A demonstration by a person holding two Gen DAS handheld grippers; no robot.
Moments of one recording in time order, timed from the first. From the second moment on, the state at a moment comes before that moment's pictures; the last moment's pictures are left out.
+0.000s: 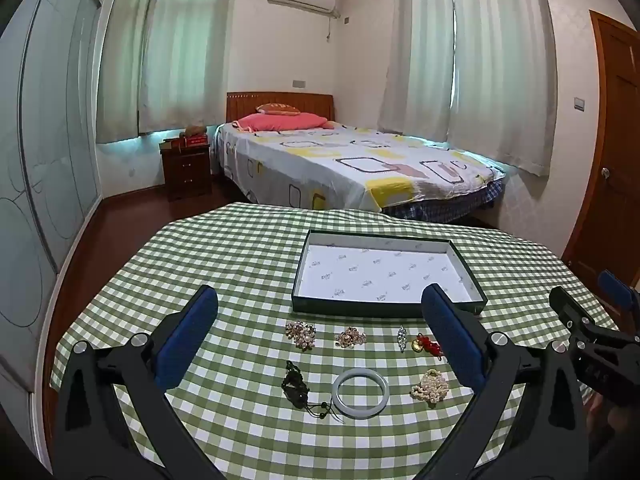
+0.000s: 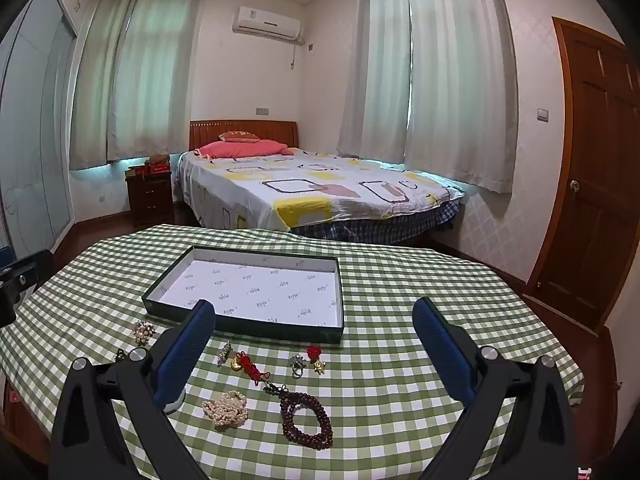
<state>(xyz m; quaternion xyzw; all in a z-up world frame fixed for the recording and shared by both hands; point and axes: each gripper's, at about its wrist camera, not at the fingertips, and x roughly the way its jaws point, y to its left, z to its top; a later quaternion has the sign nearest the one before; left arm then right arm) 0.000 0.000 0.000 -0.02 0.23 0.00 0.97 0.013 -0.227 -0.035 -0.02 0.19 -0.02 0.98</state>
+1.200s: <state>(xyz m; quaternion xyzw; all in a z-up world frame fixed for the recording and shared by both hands) -0.008 -0.001 0.003 -0.03 0.23 0.00 0.97 0.009 -0.226 -0.032 -0.02 0.18 -0.02 0.98</state>
